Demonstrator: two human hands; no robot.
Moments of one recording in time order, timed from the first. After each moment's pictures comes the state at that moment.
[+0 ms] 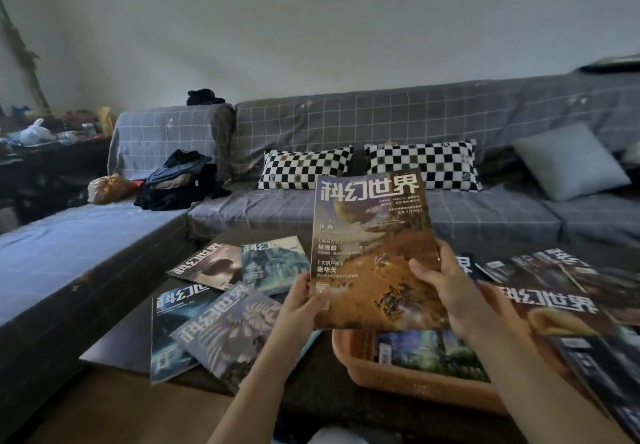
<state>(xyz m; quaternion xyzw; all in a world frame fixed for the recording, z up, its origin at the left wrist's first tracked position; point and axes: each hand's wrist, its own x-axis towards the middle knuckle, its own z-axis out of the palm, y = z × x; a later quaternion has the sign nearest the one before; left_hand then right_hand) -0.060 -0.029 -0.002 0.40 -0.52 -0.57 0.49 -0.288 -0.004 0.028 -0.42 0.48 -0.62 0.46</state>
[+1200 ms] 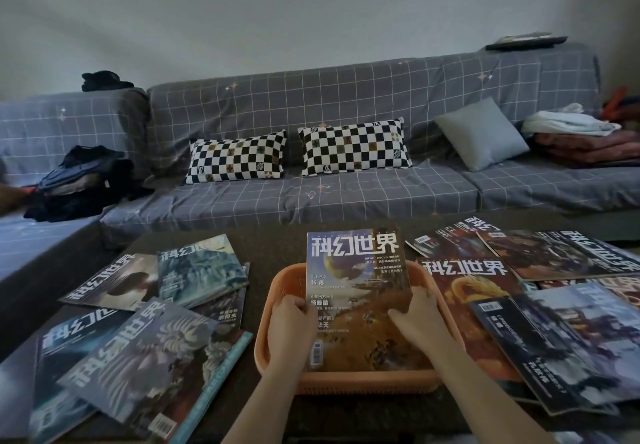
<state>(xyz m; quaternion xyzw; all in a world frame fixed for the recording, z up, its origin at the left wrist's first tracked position) -0.187 -0.059 -0.057 0.61 -0.66 -0.31 0.31 -0.377 0.014 -0.053 -0.39 0.81 -0.34 0.27</state>
